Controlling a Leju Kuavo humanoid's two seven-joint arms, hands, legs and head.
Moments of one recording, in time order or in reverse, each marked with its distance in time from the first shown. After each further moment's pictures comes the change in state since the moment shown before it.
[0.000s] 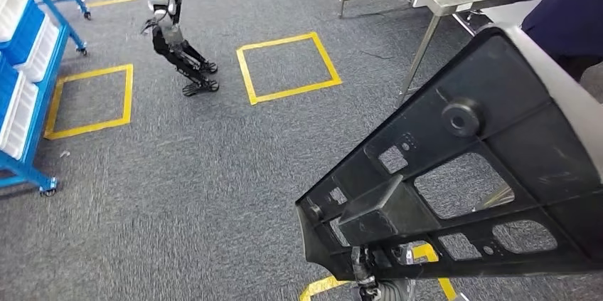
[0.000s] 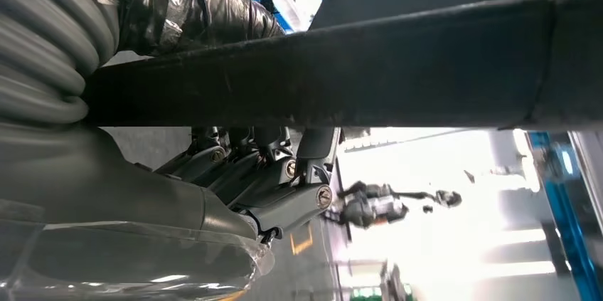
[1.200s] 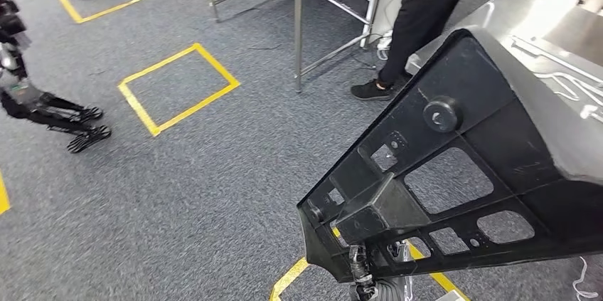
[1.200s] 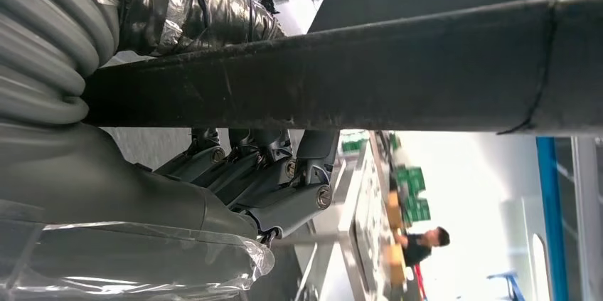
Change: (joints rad) left arm 0.005 -0.001 0.008 0.001 -0.008 -0.003 0.000; right arm -0.002 0.000 -0.001 0.020 0.013 -0.025 0.016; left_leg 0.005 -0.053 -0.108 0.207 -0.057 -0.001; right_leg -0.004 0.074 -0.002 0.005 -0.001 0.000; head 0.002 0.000
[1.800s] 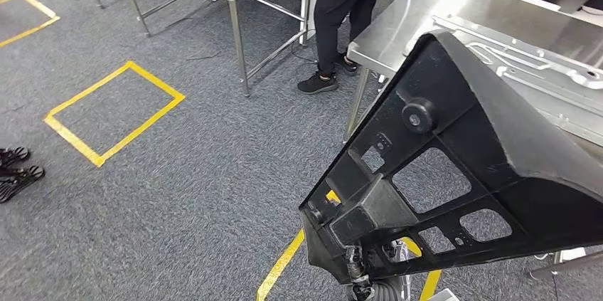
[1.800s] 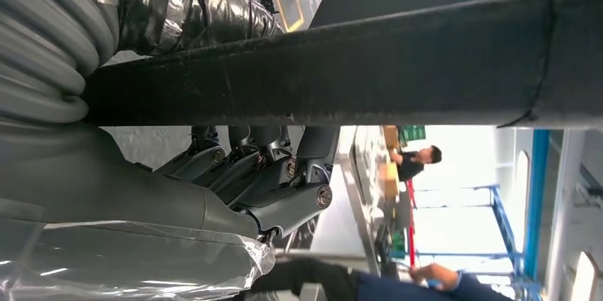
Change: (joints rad) left arm -0.002 -0.002 0.003 0.001 -0.012 -0.009 -0.008; right arm -0.006 -0.001 0.000 0.012 0.031 -0.028 0.020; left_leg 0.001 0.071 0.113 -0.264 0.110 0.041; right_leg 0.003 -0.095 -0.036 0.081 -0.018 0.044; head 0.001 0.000
